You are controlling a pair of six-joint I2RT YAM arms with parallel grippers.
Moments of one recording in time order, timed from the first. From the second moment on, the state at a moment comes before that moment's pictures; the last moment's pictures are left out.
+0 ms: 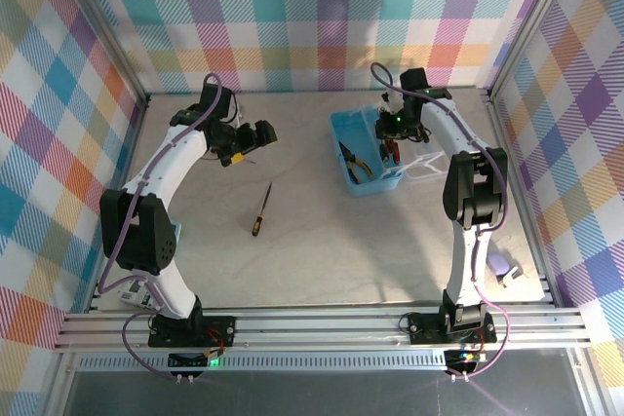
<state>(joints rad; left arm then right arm) -0.20 1.74 1.53 -0.82 0.33 -0.53 0.18 2.13 1.89 -0.89 -0.29 0.05</state>
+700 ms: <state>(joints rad) -0.20 1.74 1.51 -0.82 0.33 -0.53 0.18 2.17 1.92 -0.90 -0.37 0.05</state>
